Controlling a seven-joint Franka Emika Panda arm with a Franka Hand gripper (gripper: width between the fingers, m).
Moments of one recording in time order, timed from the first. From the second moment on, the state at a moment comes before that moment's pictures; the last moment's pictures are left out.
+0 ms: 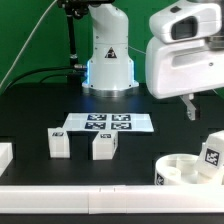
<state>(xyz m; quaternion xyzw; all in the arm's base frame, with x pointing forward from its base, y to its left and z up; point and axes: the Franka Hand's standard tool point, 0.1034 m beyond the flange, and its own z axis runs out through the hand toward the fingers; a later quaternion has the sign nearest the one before) 0.626 0.127 0.119 -0.99 -0.06 0.05 0.08</state>
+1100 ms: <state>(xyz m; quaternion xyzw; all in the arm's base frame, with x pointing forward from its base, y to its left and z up) 0.643 0.113 0.083 -0.97 -0.24 0.02 0.06</state>
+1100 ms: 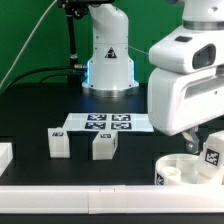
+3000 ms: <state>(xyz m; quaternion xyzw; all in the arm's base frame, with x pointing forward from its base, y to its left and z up) 0.643 0.108 0.073 -0.87 0.49 0.03 0.04</state>
